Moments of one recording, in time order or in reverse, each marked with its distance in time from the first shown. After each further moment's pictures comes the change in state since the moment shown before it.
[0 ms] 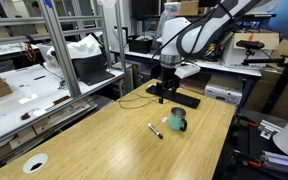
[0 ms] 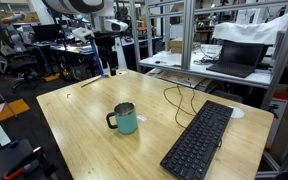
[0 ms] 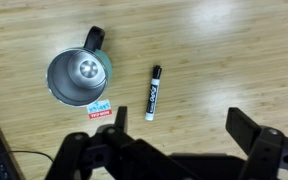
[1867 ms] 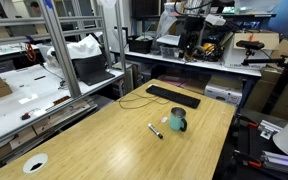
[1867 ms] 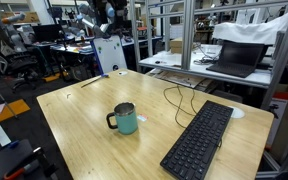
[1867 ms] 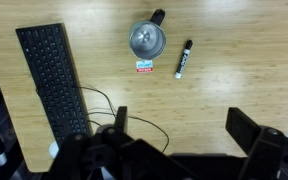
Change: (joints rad) arm -0.114 -0.427 -0.092 -0.028 -0.064 -0.293 -0.246
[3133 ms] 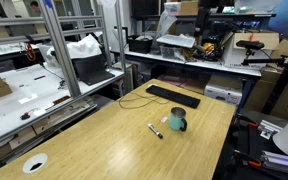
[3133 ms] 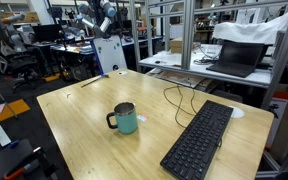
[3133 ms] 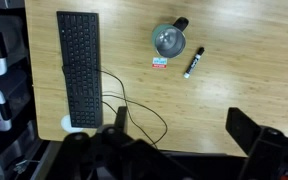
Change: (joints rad) arm -0.014 -0.132 -0.099 0.088 -0.049 -0.196 -0.249
